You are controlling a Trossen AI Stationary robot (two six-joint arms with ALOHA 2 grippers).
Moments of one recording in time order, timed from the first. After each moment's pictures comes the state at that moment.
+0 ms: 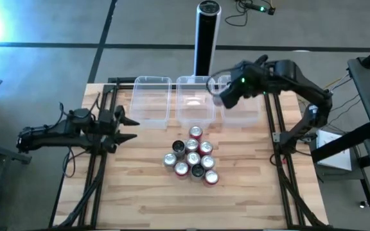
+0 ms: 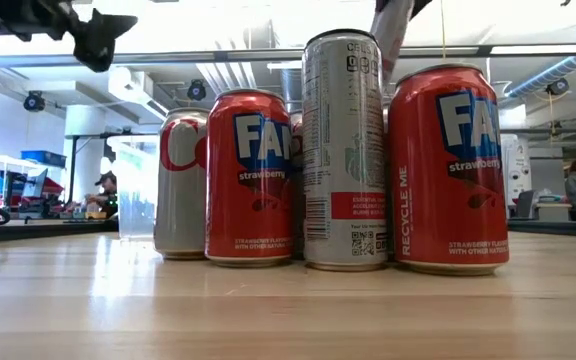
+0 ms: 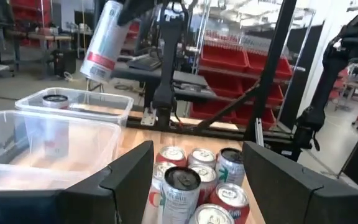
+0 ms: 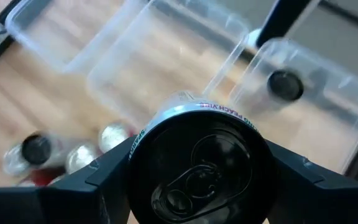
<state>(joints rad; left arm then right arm) 0.09 0.28 0.39 -0.06 0.15 -0.17 -0.24 1.62 2.14 -1.56 0.26 0.59</state>
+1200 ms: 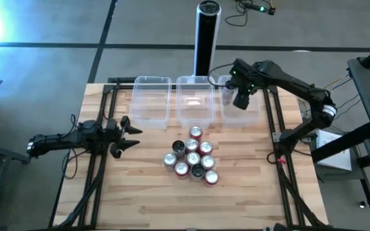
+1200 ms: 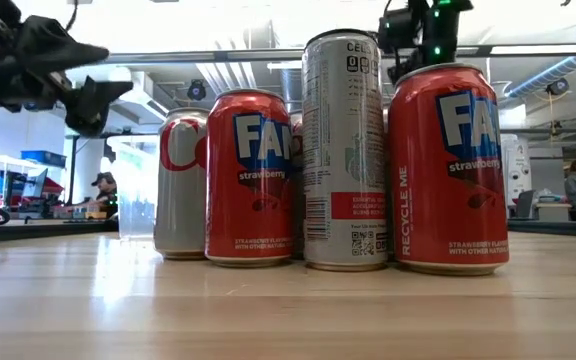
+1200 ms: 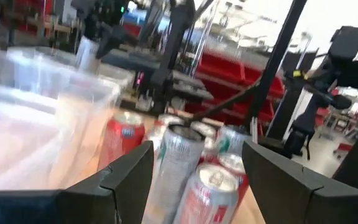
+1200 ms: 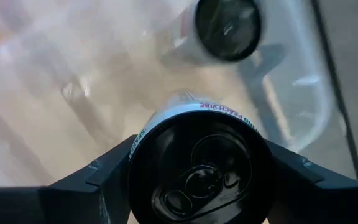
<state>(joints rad) 0.09 0.03 0.02 0.09 0.14 -0.32 -0.66 1.53 1.45 -1.29 0.17 -0.22</state>
